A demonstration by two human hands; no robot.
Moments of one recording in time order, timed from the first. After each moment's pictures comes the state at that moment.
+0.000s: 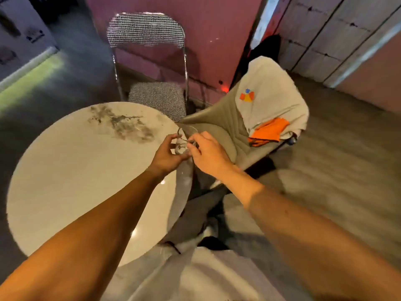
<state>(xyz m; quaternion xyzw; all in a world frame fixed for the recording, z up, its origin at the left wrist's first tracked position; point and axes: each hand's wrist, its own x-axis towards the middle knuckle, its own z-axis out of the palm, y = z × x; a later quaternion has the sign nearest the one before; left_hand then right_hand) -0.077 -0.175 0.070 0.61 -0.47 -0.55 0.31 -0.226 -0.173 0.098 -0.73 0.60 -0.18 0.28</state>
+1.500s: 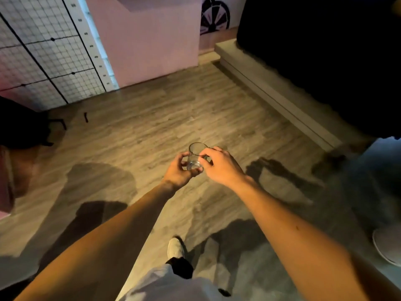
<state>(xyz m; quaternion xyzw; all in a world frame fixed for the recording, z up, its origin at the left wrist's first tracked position) -0.990 -0.026 0.068 0.30 -0.67 -0.68 0.00 -1.069 0.106 0.120 -0.34 0.90 -0.25 0.14</state>
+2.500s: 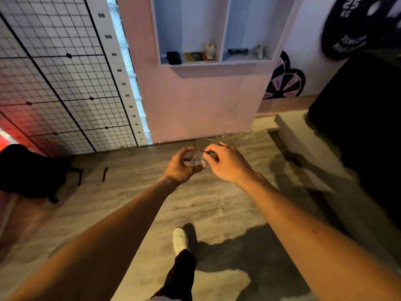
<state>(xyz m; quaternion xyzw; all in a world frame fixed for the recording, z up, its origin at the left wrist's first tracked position) -1.579 -0.504 0.122 0.38 -0.68 -0.60 0.18 -1.703 -0.391 0.179 -0.52 0.81 -0.25 0.11</state>
